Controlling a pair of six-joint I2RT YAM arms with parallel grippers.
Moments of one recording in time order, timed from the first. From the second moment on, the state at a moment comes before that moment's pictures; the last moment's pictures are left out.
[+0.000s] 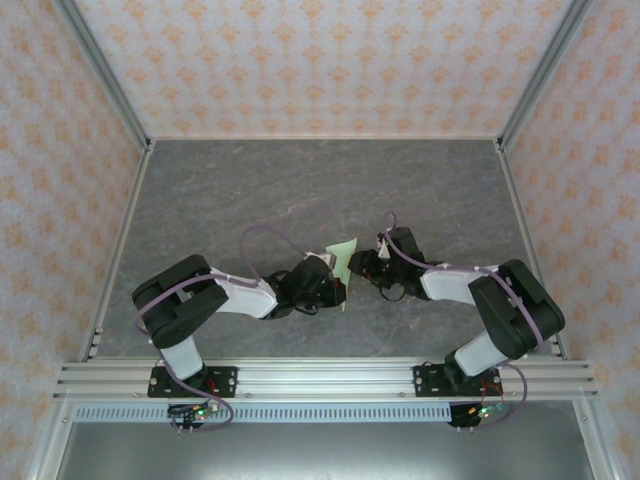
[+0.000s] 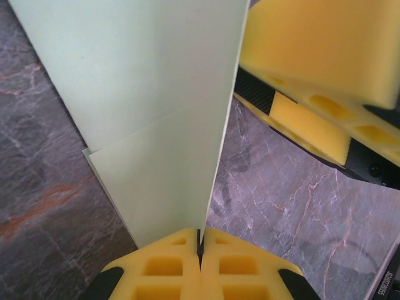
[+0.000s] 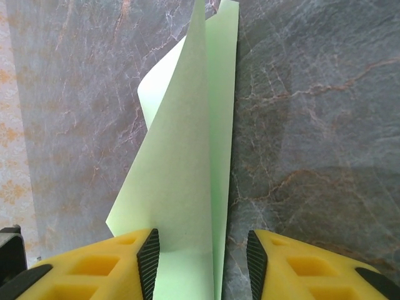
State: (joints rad) left arm -0.88 1.73 0.66 0.34 0.14 -0.96; right arm 0.49 1.53 0.53 0.22 -0.41 0.92
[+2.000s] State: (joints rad) left arm -0.63 1.67 0.65 0.42 0.29 -1.03; right arm 0.50 1.62 0.60 0.20 -0.42 0.94
